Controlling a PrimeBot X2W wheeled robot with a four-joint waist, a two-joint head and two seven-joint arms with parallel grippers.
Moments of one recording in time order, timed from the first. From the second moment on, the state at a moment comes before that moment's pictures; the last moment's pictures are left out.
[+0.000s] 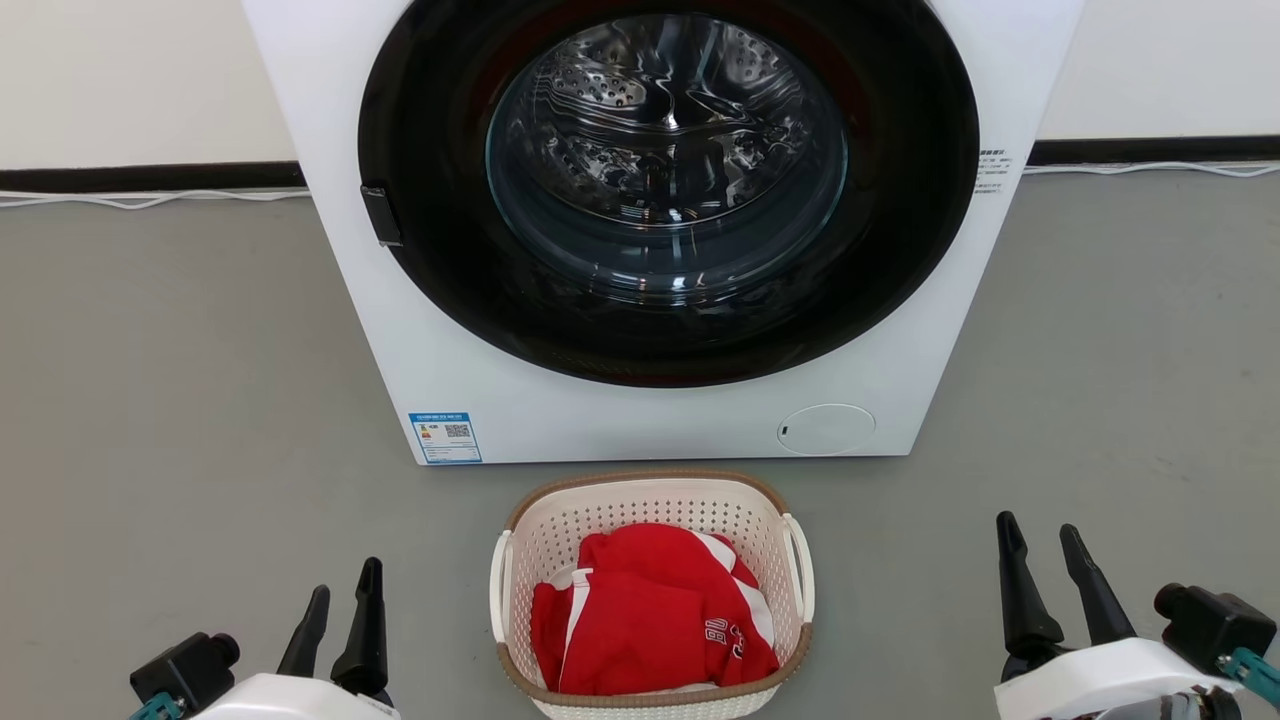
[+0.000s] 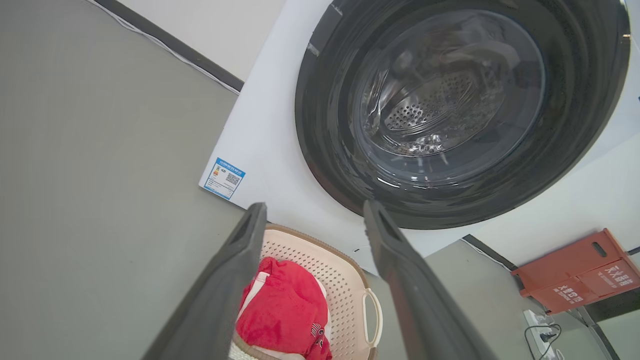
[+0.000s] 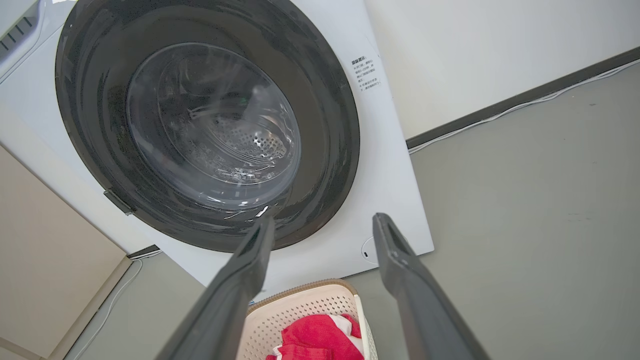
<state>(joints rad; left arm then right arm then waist) -0.01 0.06 0.03 0.36 -0.71 -0.12 -0.14 0.00 -0.05 -0.08 0.27 0.44 0.12 -0.14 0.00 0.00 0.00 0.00</state>
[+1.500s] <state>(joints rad) -0.01 0.09 0.02 0.38 -0.31 -0.12 -0.25 0.00 -0.06 -0.10 0.29 -0.01 0.12 -0.25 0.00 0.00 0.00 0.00</state>
